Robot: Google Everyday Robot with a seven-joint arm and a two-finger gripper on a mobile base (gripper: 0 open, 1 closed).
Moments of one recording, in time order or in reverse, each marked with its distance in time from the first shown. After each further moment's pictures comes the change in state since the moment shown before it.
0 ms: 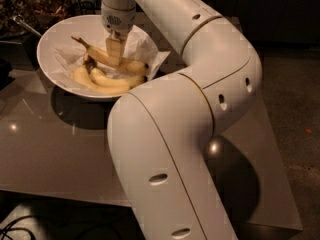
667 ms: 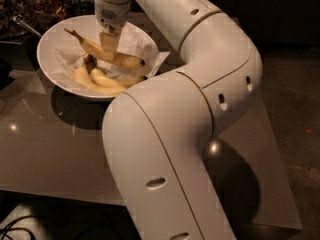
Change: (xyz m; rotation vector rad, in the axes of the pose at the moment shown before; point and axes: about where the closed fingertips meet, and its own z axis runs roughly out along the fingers) arm -0.019 0.002 -0.014 0.039 -0.026 -0.042
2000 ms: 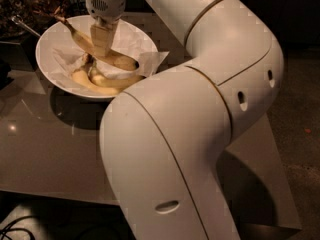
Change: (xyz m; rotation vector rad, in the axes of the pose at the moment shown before) arm -0.012 0.032 -0.032 -0.017 -0.026 0.082
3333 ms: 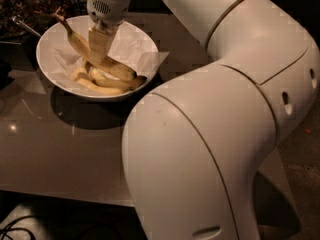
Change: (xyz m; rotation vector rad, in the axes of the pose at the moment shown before) arm 0.004 0.035 -0.006 -0.085 -0.079 0.022
